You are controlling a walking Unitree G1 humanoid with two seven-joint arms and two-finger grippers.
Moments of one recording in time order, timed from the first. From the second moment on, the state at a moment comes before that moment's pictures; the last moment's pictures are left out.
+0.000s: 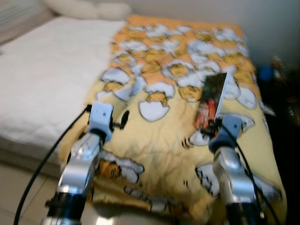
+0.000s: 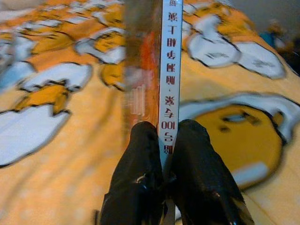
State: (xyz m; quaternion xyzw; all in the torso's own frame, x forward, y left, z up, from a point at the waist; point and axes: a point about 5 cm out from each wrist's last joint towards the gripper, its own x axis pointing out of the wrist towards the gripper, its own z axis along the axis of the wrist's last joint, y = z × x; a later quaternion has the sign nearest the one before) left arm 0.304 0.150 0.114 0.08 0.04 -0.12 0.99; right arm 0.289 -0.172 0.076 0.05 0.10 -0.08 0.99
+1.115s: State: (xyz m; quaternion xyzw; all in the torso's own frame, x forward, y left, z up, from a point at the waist) left arm 0.303 0.151 0.117 0.07 0.05 -0.12 0.99; right arm 0.288 -0.175 0.078 0.06 0.09 -0.09 0.99
